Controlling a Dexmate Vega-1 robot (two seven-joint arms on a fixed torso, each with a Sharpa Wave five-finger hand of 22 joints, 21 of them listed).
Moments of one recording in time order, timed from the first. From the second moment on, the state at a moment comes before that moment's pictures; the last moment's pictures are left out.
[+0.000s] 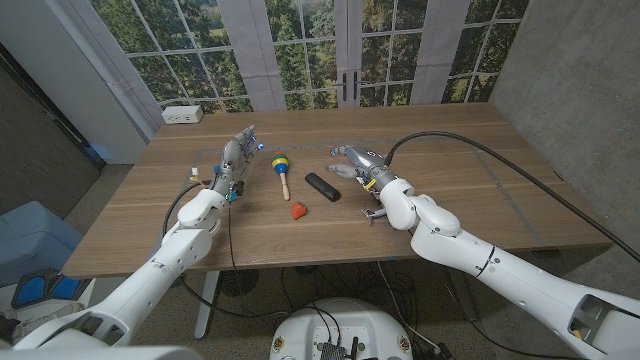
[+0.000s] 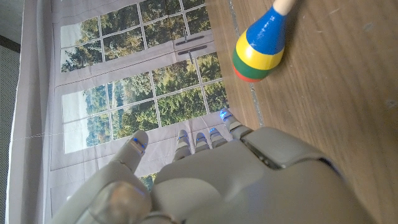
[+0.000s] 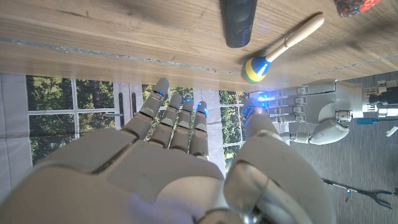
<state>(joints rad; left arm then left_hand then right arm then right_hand) 0.90 0.54 0.31 -1.29 -0.72 -0.37 -0.11 0.04 0.08 0.68 0.05 0.22 0.01 -0.08 0.18 0.17 -0.12 -0.05 0.20 0.17 -0.14 -0.04 0.18 0.17 -0.04 -0.04 0.37 0.17 -0.77 -0.62 -0.85 -1.94 -0.59 -0.45 -0.08 0.53 0.07 0.51 -0.19 0.19 0.39 0.00 0.21 0.19 0.34 -0.03 0.26 0.28 0.20 -0.04 0.43 0.36 0.27 0.05 0.65 0.17</state>
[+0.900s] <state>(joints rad) 0.91 0.54 0.31 -1.30 -0.72 -0.36 -0.11 0.04 0.08 0.68 0.04 0.22 0.01 -0.08 0.18 0.17 -0.12 -0.05 0.20 0.17 -0.13 -0.03 0.18 0.17 -0.04 -0.03 0.36 0.17 -0.77 -0.60 -0.88 -1.92 -0.60 -0.49 -0.04 0.57 0.08 0.51 -0.18 0.19 0.40 -0.01 0.21 0.19 0.36 -0.04 0.26 0.28 0.20 -0.04 0.43 0.36 0.28 0.06 0.64 0.17</state>
